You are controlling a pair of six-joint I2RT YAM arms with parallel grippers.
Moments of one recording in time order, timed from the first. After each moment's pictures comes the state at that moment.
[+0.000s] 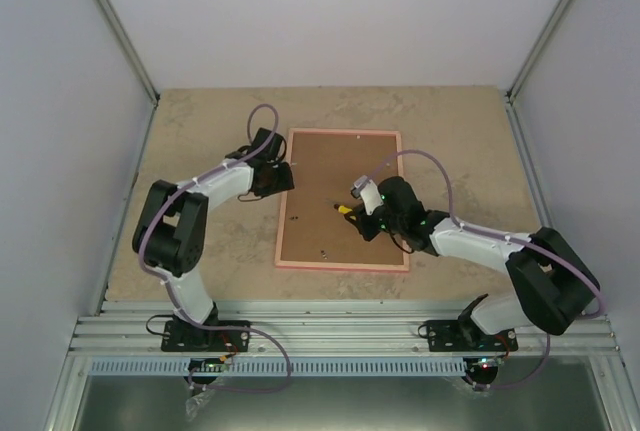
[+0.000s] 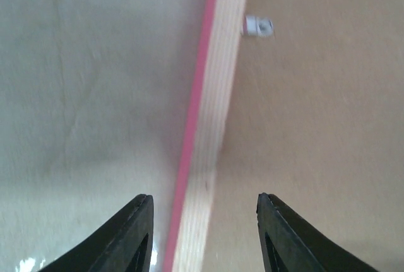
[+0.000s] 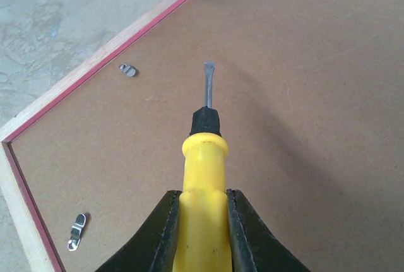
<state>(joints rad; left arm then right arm) -0.39 1.75 1.08 -0.41 0.07 -0.57 0.71 1.43 0.67 0.06 -0.21 0.06</state>
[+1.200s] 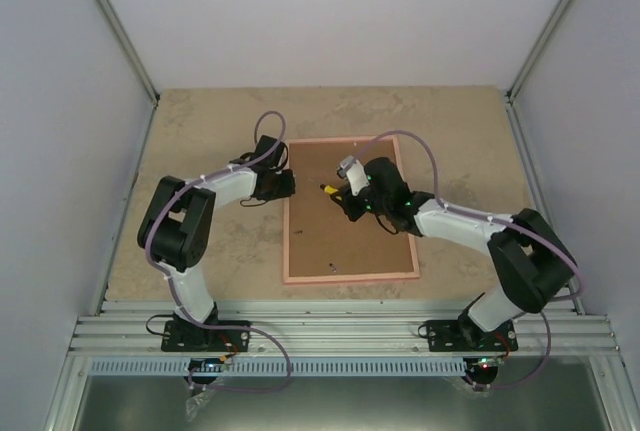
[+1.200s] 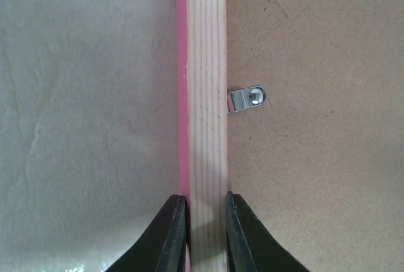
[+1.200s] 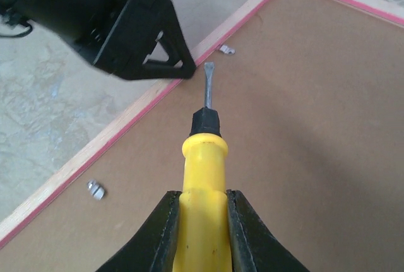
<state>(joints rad) -0.38 1.83 1.08 -0.31 0.09 -0.49 0.71 1.53 0.80 0.12 -0.20 0.06</state>
